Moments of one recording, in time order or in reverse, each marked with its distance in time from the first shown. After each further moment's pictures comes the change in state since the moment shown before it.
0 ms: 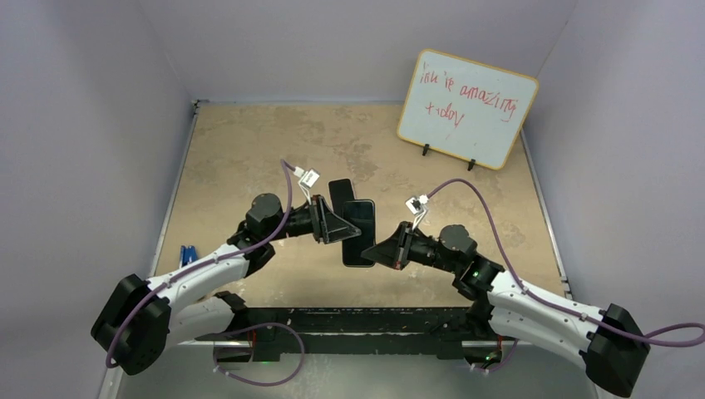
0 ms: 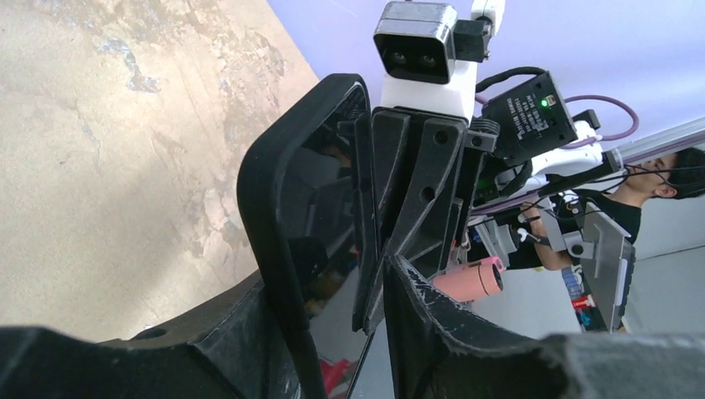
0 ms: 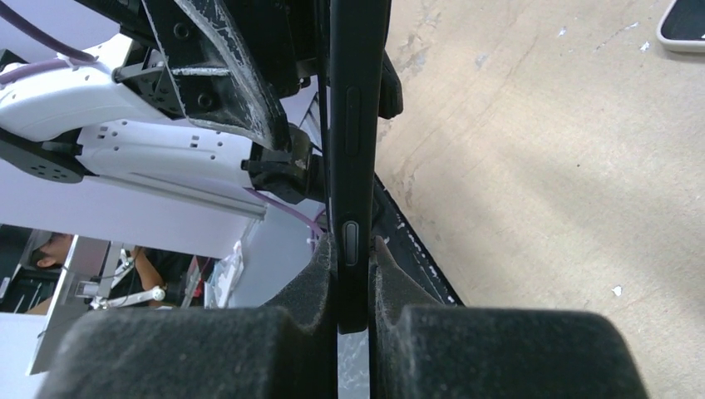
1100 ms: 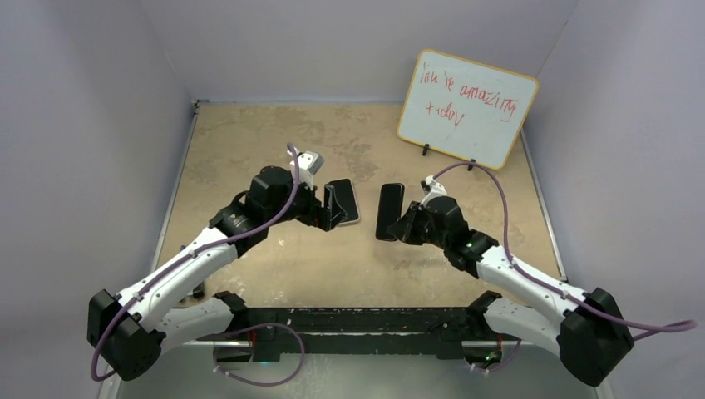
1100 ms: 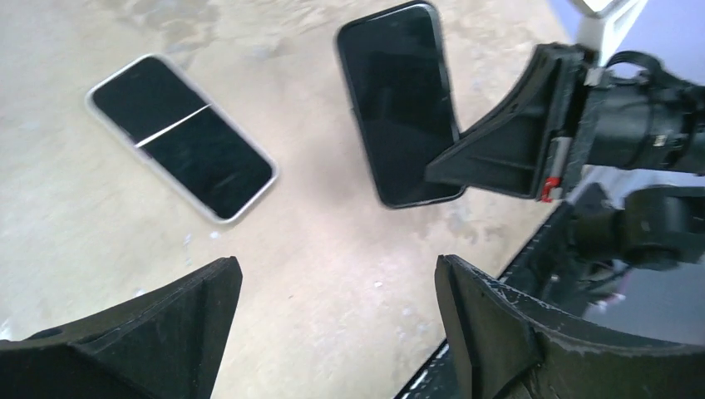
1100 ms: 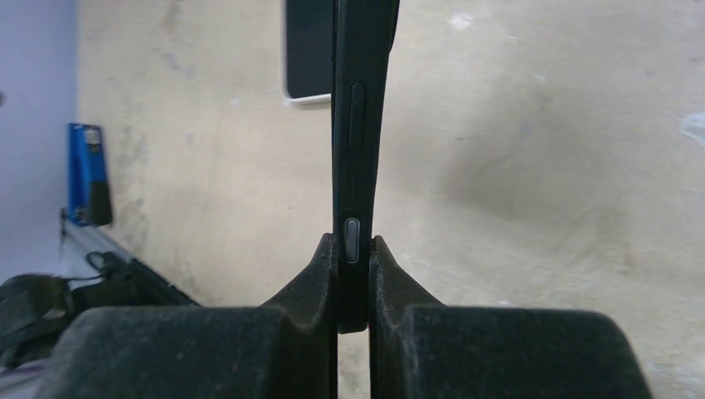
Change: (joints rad) left arm -0.006 -0.041 0.373 -0.820 -0.422 0.558; right arm -0.195 0.188 0.193 -0.435 0.282 -0.201
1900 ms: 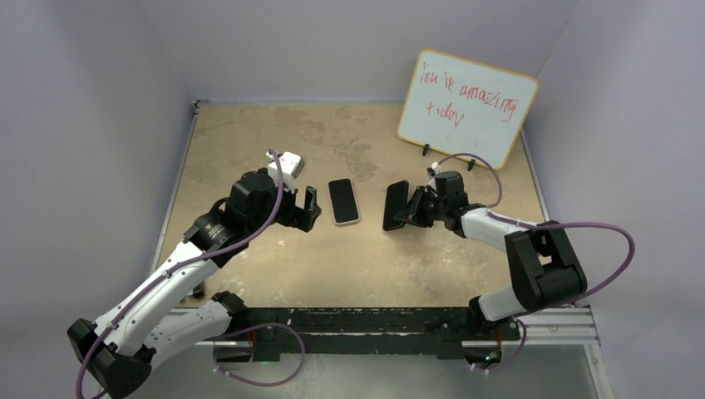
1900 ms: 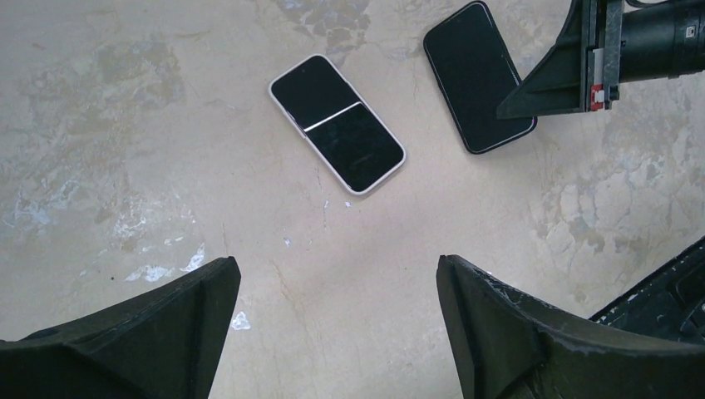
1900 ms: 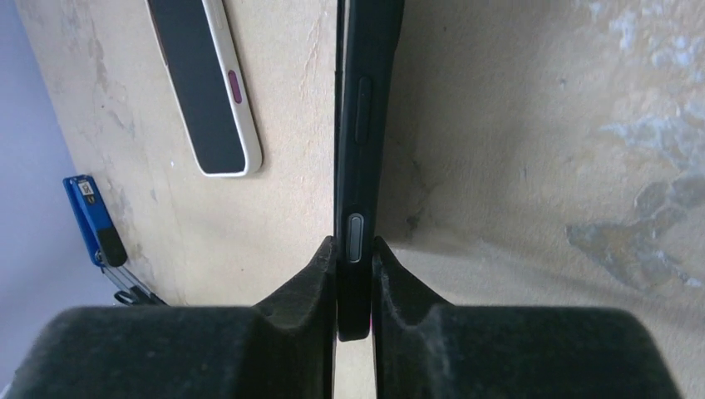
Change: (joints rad) left arm 0.000 -0.151 0.067 -0.271 -0.317 0.175; right arm -0.337 0.495 0.122 0.108 -0.318 -0.048
